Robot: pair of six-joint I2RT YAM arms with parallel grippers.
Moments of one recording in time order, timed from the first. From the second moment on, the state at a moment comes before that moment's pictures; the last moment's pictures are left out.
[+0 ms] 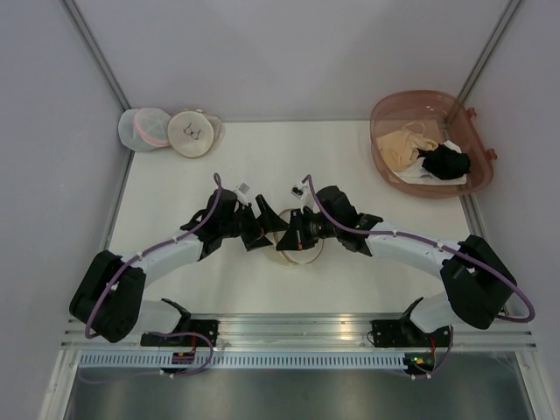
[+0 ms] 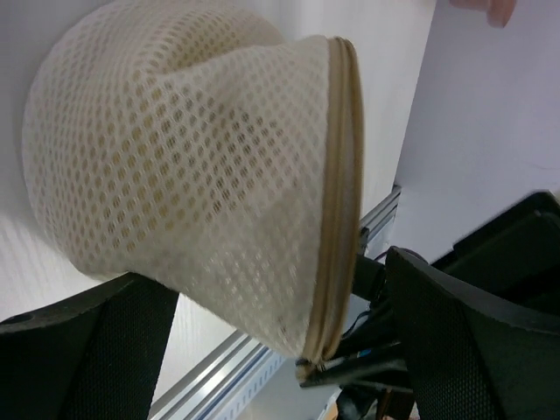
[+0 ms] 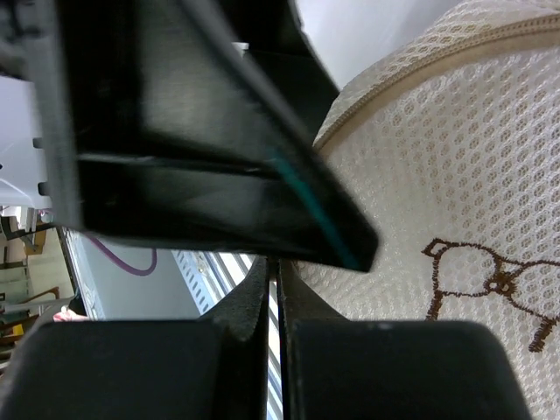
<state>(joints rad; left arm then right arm) -0.52 1.31 0.62 0.08 0.46 -1.03 0.76 1.45 0.82 0.05 -0.52 0.63</state>
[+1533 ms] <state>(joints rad) -0.48 1.54 0.69 0.19 0.42 -1.07 0.77 1.45 0.89 -0.42 -0.13 0.35</state>
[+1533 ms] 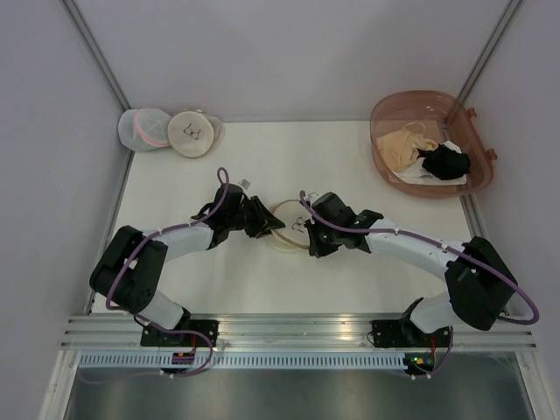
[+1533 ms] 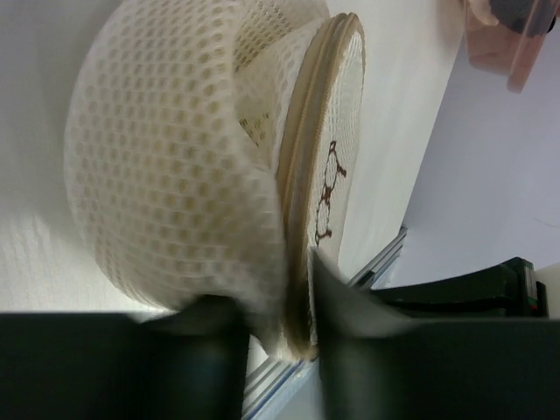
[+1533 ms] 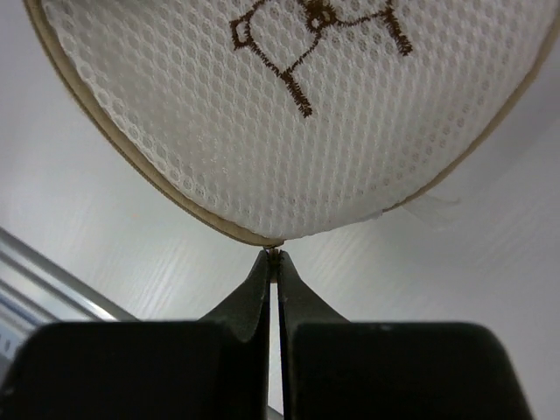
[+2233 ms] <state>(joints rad) -0.45 1.06 0.62 -0.03 0.21 -1.06 0.76 1.47 0.99 -0.60 0.44 0.33</state>
